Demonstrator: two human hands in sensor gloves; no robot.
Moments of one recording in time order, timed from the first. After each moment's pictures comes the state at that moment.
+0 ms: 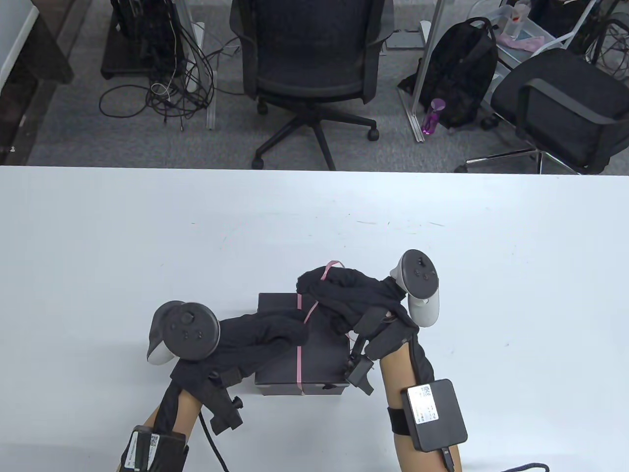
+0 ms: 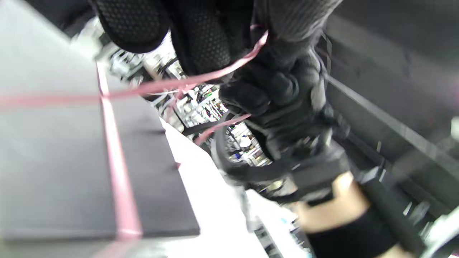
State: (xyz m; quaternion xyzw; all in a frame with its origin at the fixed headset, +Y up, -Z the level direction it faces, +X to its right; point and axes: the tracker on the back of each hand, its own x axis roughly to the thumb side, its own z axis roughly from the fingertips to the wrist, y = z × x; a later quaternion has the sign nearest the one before) left_hand -0.154 -0.629 -0.178 -0.12 -0.31 0.53 0.79; right_hand 0.091 -0.617 -0.244 0.29 0.16 0.68 0.66
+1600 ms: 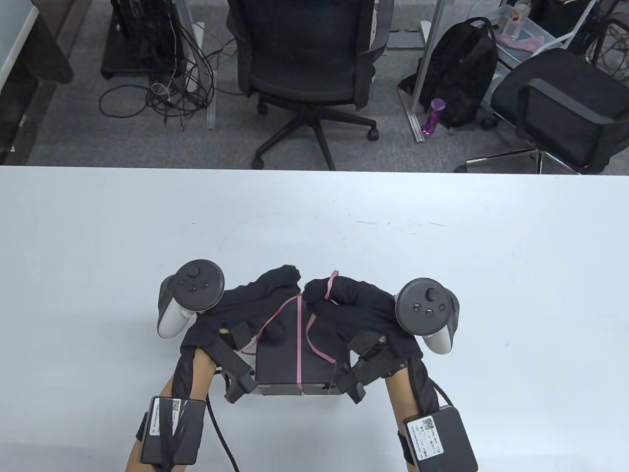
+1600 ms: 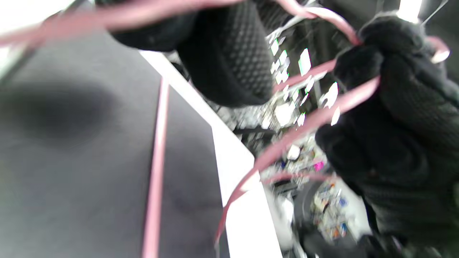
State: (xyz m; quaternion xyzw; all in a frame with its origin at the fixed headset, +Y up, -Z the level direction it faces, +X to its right) left_hand -0.158 -0.642 -0.224 -0.23 -0.21 0.48 0.82; right_hand 0.096 -0.590 -0.213 0.25 0.00 0.82 0.52
